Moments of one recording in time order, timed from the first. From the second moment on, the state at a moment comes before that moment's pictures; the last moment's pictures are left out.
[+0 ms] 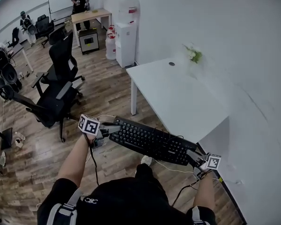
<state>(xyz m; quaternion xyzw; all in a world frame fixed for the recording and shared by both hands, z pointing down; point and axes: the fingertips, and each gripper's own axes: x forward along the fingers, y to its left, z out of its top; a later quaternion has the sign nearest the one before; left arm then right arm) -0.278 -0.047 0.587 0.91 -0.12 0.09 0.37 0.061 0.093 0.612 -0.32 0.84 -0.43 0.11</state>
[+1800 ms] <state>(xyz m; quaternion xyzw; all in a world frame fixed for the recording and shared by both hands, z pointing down) 0.103 -0.471 0.626 0.88 0.11 0.25 0.40 0.315 -0.178 0.659 -0.51 0.68 -0.47 0.26</state>
